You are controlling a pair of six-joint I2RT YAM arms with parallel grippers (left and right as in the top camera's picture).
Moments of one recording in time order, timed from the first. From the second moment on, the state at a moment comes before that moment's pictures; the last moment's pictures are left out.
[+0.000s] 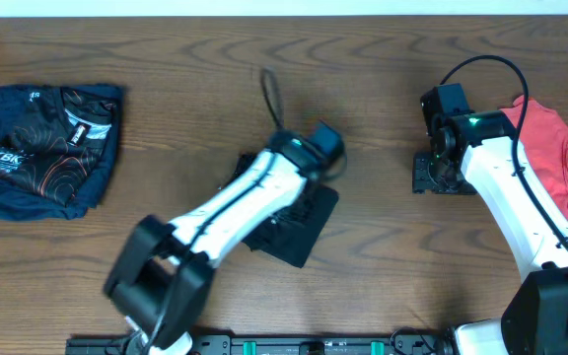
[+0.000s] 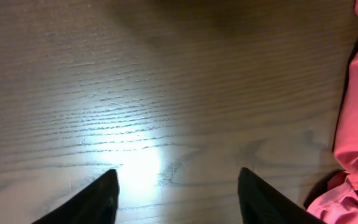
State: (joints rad) left arm -0.76 1.85 1.39 -1.24 -0.17 -0.44; right arm 0.17 1.61 1.24 -1.13 0.19 0.28
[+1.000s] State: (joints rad) left arm -0.29 1.73 1.44 -1.21 -0.09 -0.50; right arm 0.17 1.61 1.24 -1.13 0.15 0.25
